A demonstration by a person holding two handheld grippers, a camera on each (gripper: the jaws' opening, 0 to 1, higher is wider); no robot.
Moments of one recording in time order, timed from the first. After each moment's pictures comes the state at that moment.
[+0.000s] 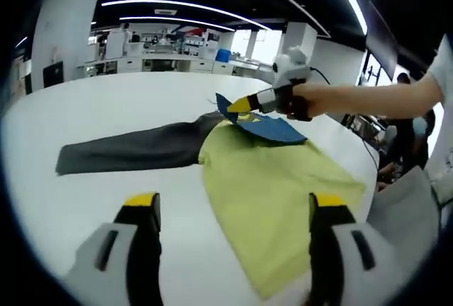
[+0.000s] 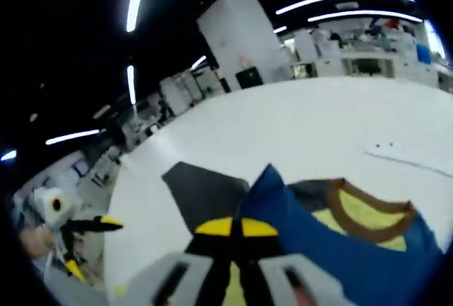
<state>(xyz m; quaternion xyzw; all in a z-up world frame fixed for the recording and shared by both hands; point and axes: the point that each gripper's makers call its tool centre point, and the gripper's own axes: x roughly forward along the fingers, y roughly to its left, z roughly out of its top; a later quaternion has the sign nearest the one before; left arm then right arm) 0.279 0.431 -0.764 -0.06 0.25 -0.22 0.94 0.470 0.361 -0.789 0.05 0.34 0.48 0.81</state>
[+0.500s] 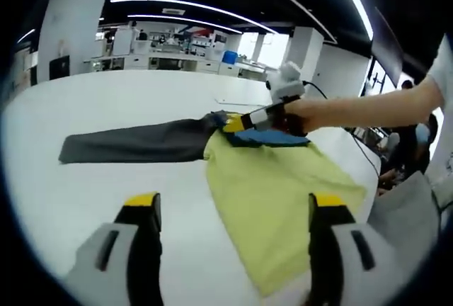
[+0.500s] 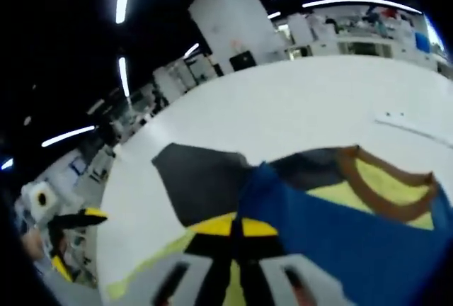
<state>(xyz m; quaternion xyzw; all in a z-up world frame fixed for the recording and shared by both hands) 0.276 0.436 -0.766 -0.08 0.24 -0.20 0.94 0.465 0.374 -0.825 0.04 0.38 0.48 0.79</state>
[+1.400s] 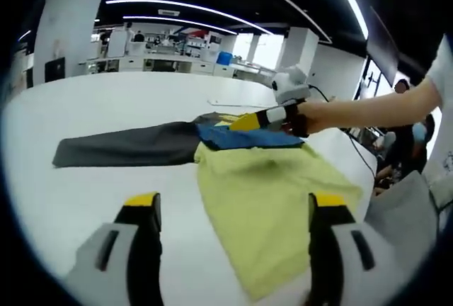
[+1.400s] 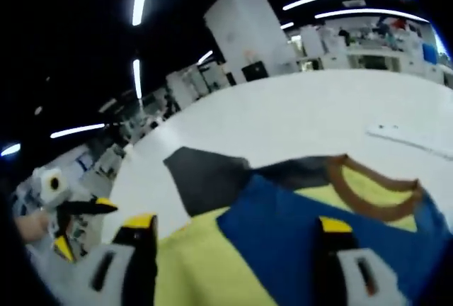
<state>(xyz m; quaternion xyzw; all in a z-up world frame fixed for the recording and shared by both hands) 0.275 0.426 -0.765 -0.08 0.24 -0.22 0.94 0.461 0.338 -0.802 0.05 0.32 0.50 0.80</state>
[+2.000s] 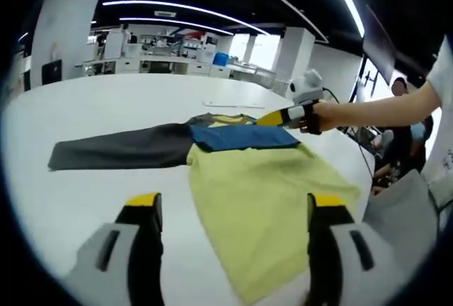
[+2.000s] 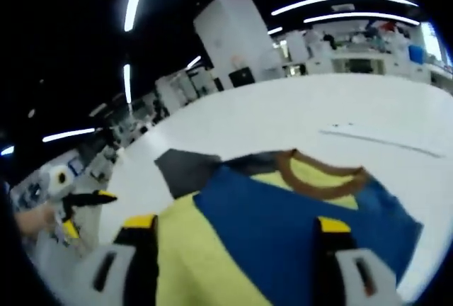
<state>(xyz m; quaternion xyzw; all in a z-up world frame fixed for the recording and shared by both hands) 0.276 0.413 -0.761 -0.07 0.24 -0.23 0.94 0.470 0.257 -0.795 0.04 0.32 0.47 0.82</state>
